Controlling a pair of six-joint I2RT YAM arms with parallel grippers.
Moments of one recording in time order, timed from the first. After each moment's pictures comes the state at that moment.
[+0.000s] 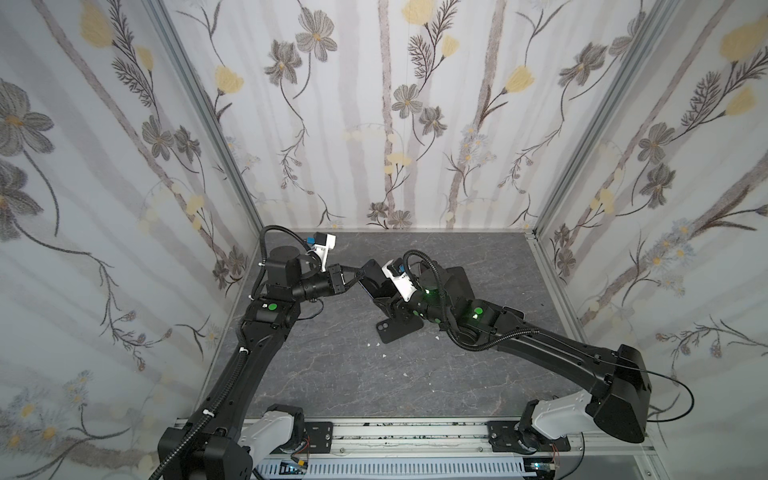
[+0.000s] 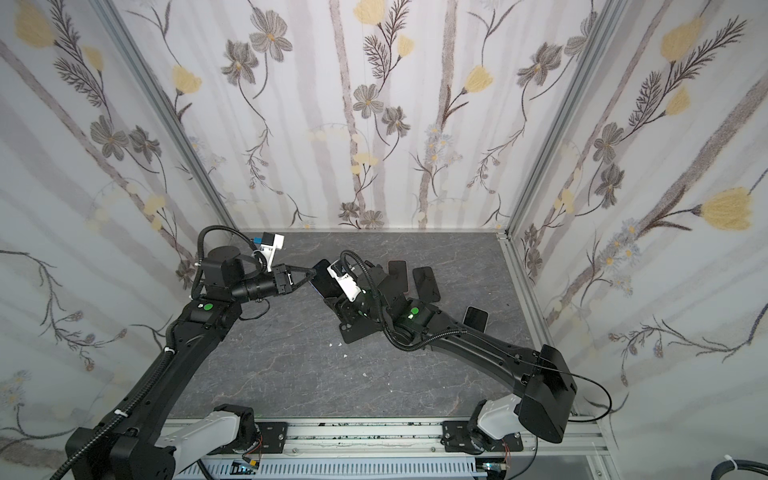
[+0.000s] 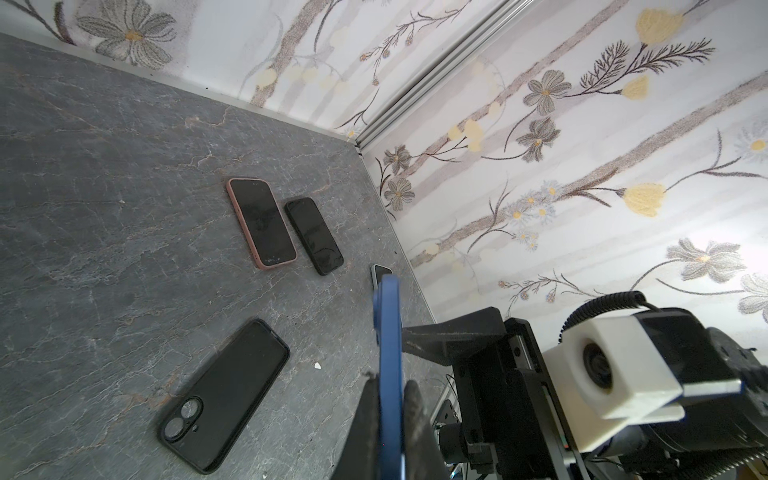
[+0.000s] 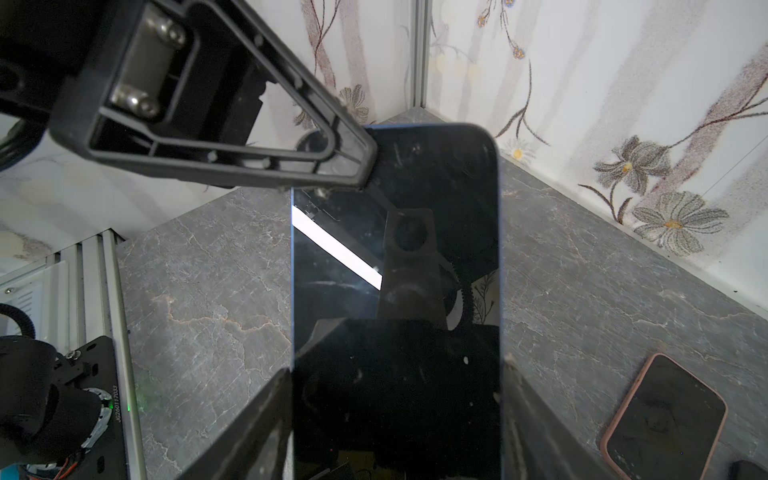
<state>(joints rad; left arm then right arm) -0.18 1.09 0.98 -0.19 0.87 -0.66 0.97 1.41 1.18 -0.15 0.01 0.04</state>
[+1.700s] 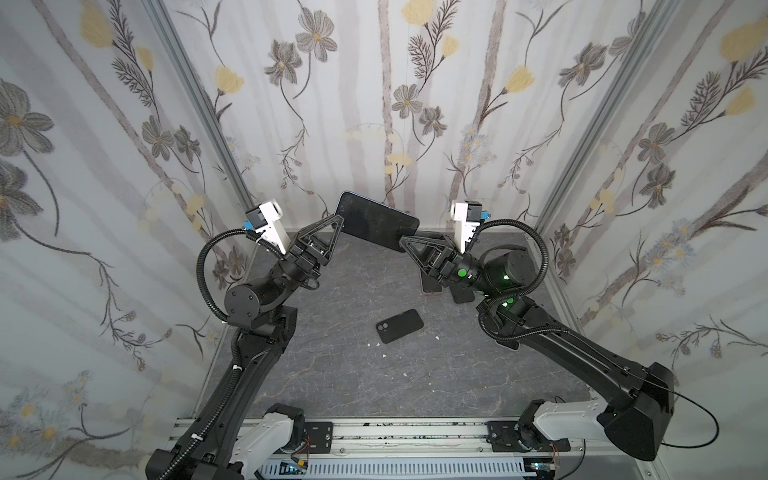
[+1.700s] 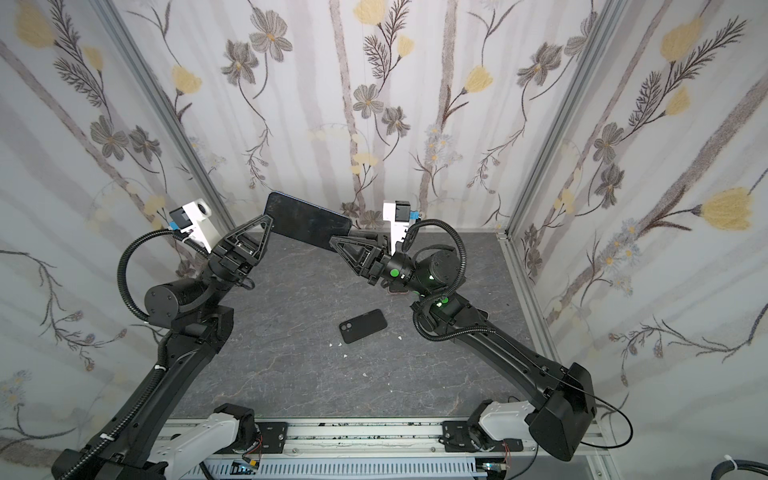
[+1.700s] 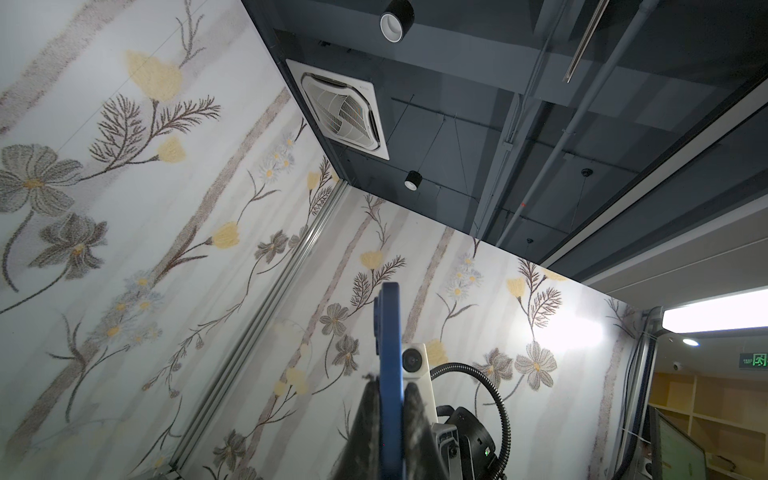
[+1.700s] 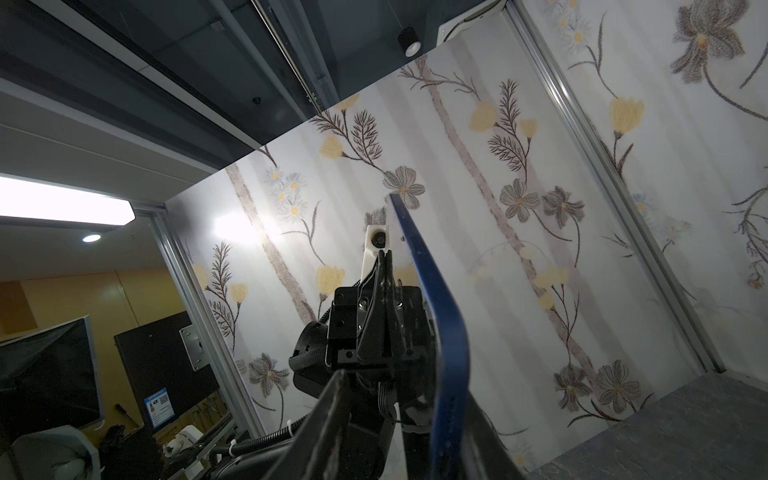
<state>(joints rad) -0.25 1.01 0.96 0.93 0.59 -1.18 0.78 1.31 1.18 0.71 -0.54 0.85</state>
